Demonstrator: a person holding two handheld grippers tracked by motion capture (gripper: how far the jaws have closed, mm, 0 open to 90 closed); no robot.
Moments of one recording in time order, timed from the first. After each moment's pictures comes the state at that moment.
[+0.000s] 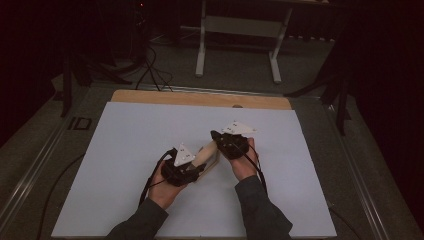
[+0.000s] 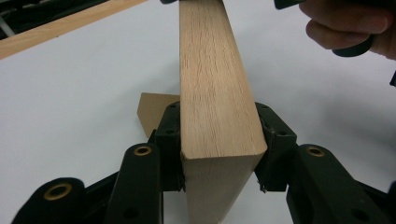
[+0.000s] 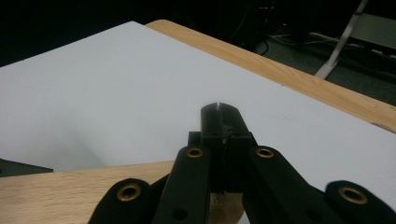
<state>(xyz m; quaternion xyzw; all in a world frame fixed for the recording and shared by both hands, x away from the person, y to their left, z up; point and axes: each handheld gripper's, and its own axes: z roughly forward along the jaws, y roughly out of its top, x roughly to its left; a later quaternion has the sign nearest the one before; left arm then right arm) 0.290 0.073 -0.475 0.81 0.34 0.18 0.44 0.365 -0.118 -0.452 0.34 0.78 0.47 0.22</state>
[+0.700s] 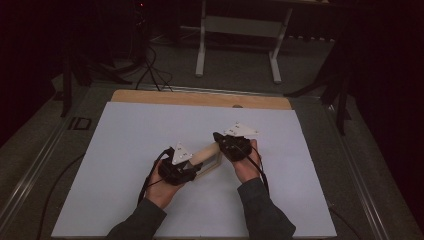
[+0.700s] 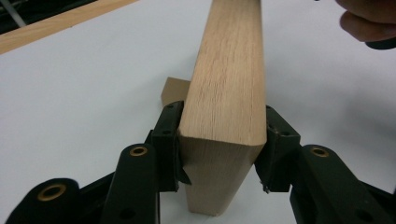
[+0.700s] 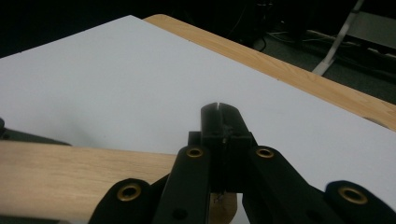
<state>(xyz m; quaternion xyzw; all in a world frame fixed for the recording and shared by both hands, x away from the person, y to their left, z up) 0.292 0.081 -0.475 0.81 0.36 0.18 0.42 0.359 -0.125 -0.451 0.34 0.79 0.46 0.22</state>
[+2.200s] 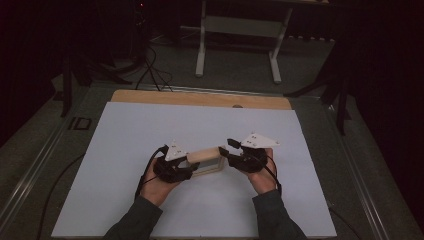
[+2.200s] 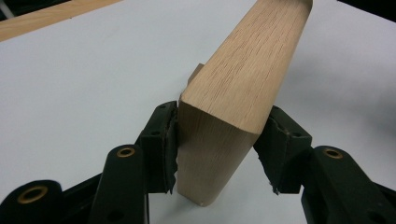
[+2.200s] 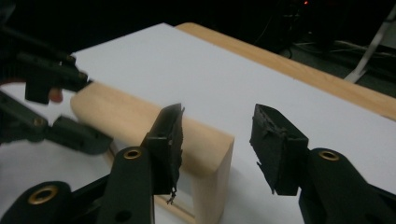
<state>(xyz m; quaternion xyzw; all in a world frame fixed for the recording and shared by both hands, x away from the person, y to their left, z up) 0.298 0.095 -0.477 0.81 0.37 0.16 0.43 0.329 -0.167 -0.448 0.30 0.79 0.50 0.18</state>
